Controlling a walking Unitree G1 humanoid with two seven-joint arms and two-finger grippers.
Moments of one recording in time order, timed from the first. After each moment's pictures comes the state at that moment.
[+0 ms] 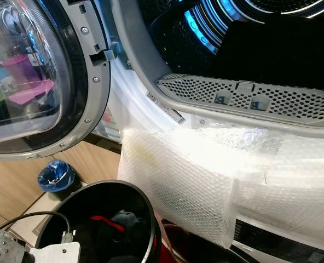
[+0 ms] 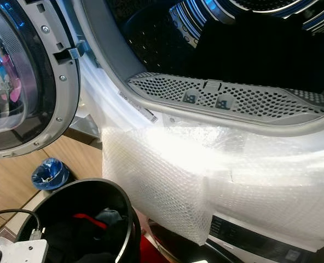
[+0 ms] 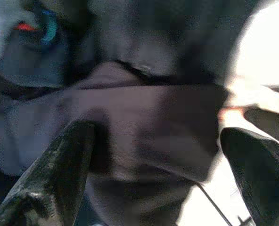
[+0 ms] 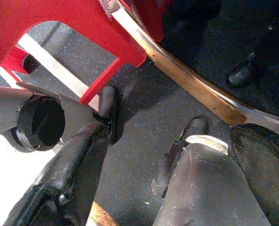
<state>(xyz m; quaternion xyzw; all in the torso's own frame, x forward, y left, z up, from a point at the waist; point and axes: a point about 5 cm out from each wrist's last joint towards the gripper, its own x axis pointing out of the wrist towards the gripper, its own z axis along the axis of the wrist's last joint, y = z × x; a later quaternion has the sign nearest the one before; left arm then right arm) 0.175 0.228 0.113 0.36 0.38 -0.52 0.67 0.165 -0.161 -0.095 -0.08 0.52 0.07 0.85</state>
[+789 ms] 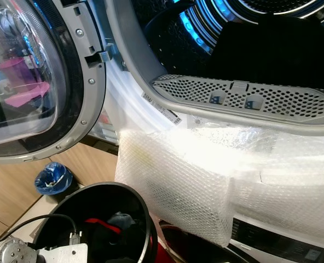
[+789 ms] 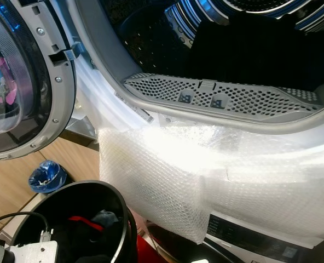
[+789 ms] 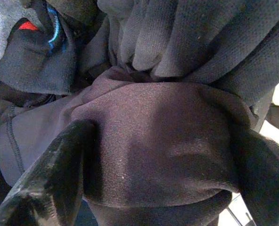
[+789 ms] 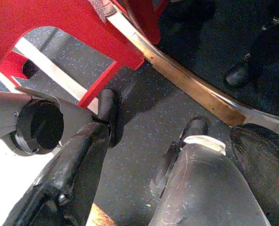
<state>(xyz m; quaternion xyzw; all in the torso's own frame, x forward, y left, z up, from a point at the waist) 0.174 0.225 0.096 0.37 0.40 -0.51 0.67 0.167 -0.163 -0.094 -0.08 0.52 0.07 0.85</state>
